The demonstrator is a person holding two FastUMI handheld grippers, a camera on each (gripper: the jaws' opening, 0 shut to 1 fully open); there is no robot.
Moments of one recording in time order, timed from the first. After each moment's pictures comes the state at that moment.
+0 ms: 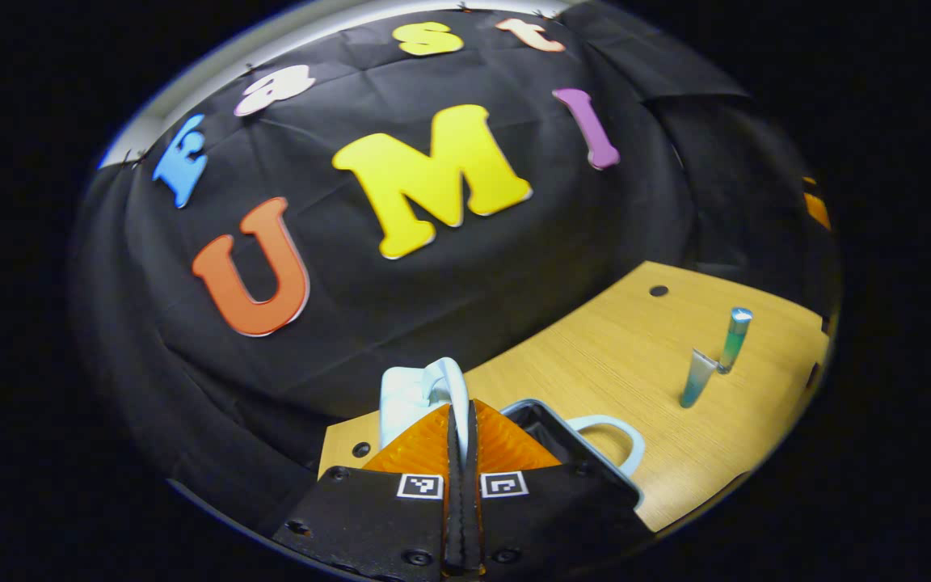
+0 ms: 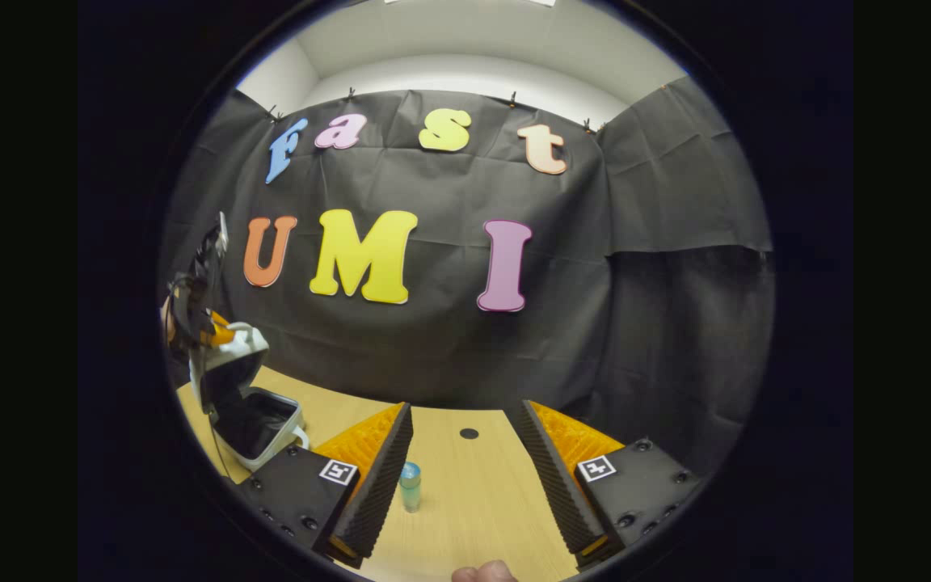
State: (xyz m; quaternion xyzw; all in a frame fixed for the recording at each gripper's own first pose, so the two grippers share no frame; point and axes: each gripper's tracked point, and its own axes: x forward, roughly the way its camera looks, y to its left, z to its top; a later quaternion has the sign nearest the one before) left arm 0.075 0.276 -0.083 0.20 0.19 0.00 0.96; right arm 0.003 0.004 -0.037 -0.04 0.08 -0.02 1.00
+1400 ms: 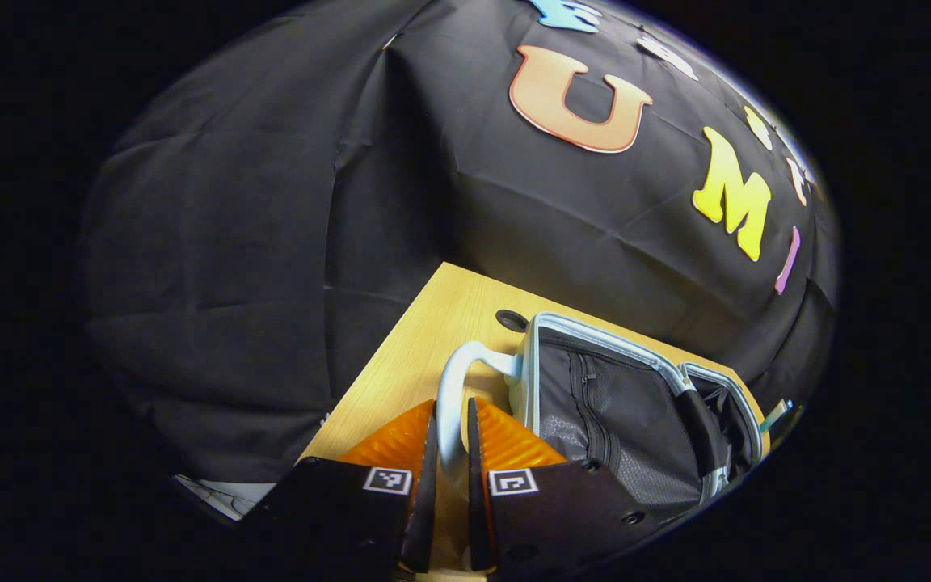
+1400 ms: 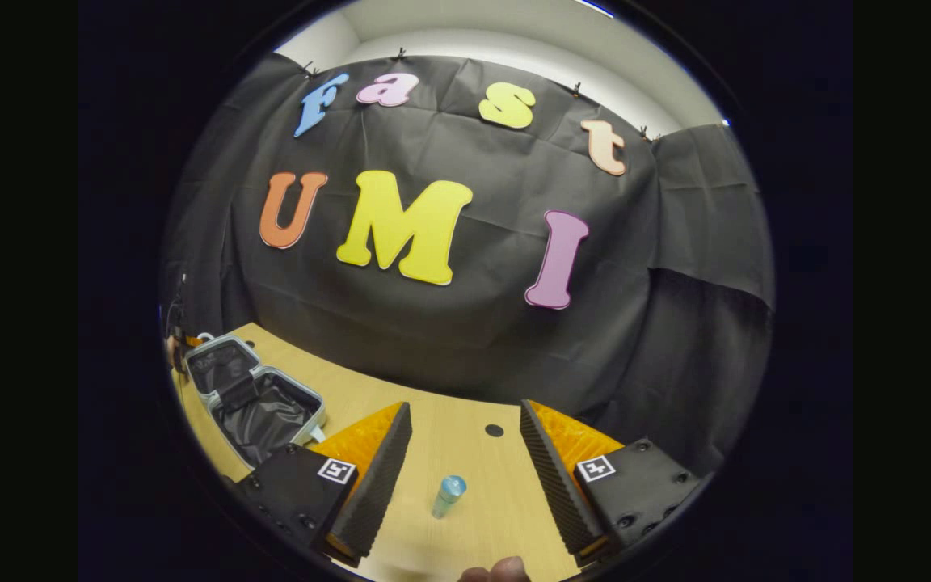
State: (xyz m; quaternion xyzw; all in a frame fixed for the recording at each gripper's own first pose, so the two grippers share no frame) left arm 0.035 0.660 -0.344 -0.18 0.23 0.11 0.95; right arm 0.047 0.090 -0.048 -0.10 0.14 0.00 0.98
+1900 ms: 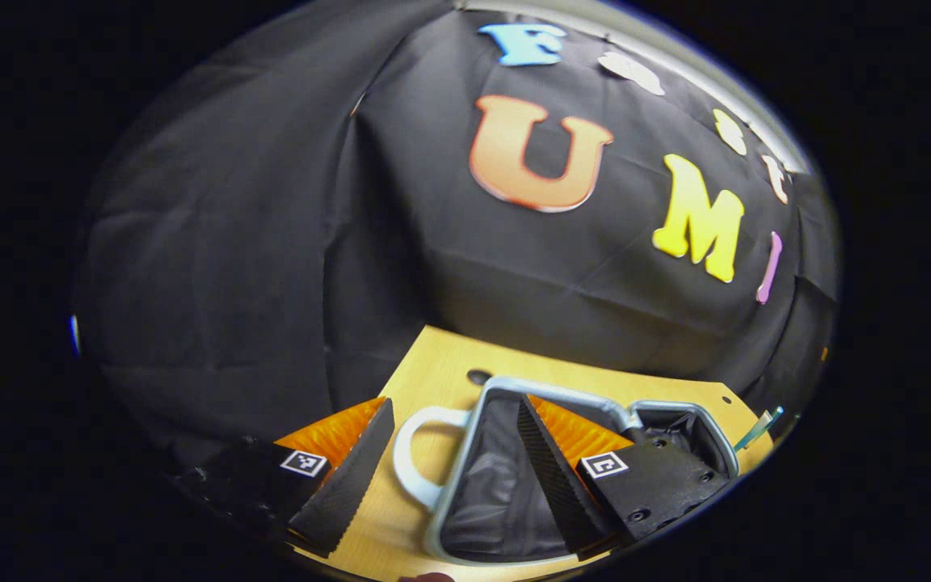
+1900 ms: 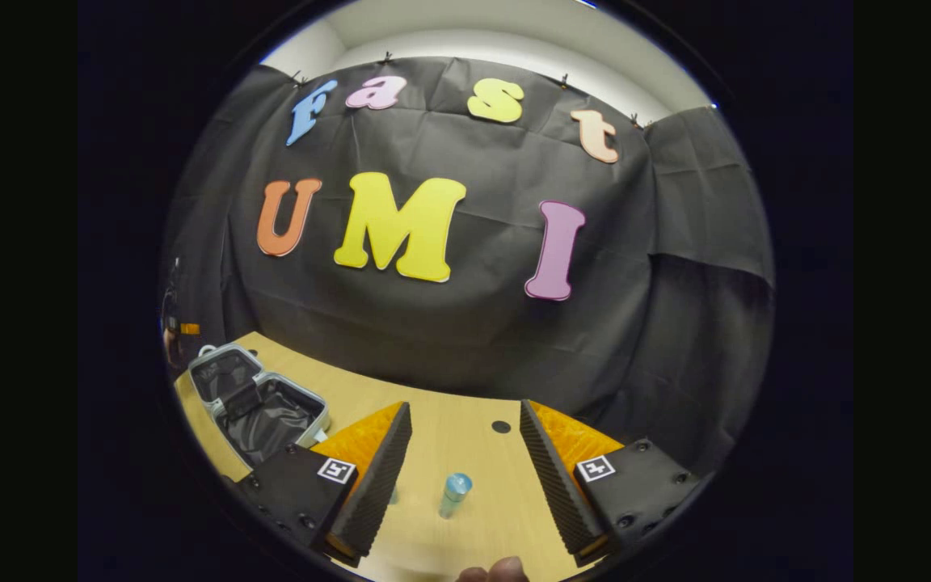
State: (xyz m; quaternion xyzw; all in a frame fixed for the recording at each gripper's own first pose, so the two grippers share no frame) left arm 0.019 0.613 -0.189 -0.09 0.14 0.11 0.98; right arm 0.049 0.079 -0.062 -0.06 0.14 0.01 0.99
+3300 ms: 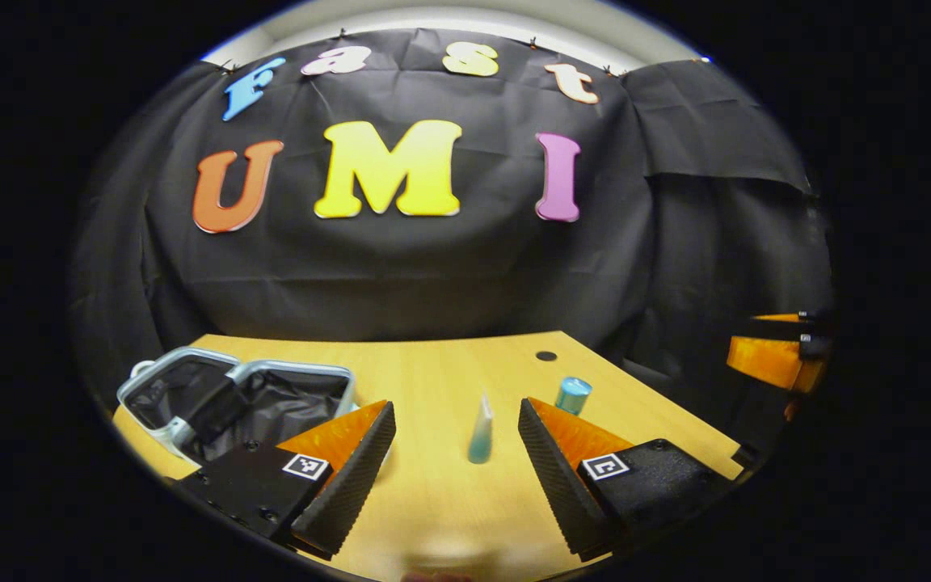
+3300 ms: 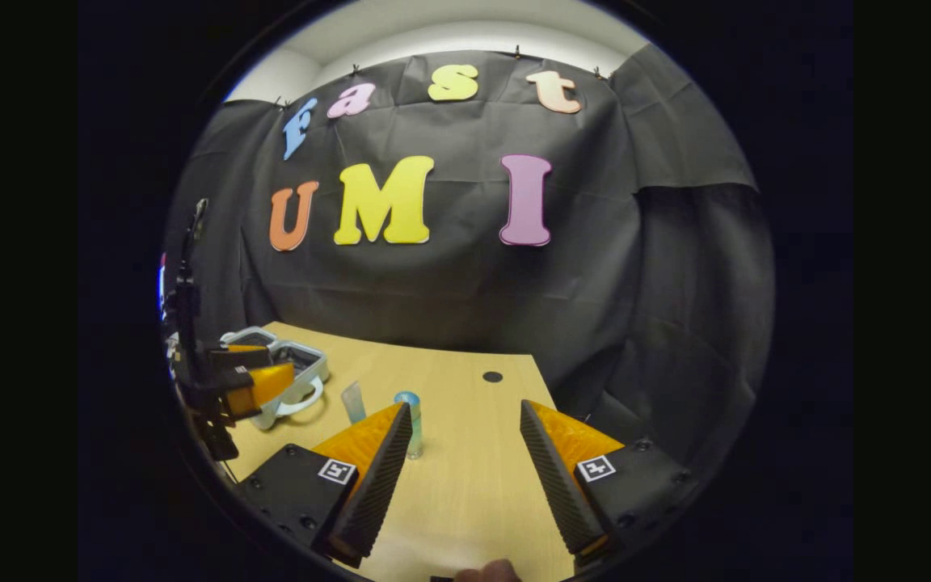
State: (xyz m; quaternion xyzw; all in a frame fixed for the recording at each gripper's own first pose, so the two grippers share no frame) left arm 0.006 -0.020 -0.217 0.00 0.17 -0.06 0.98; right arm -0.015 -0.061 -0.148 -0.02 0.18 0.06 0.98
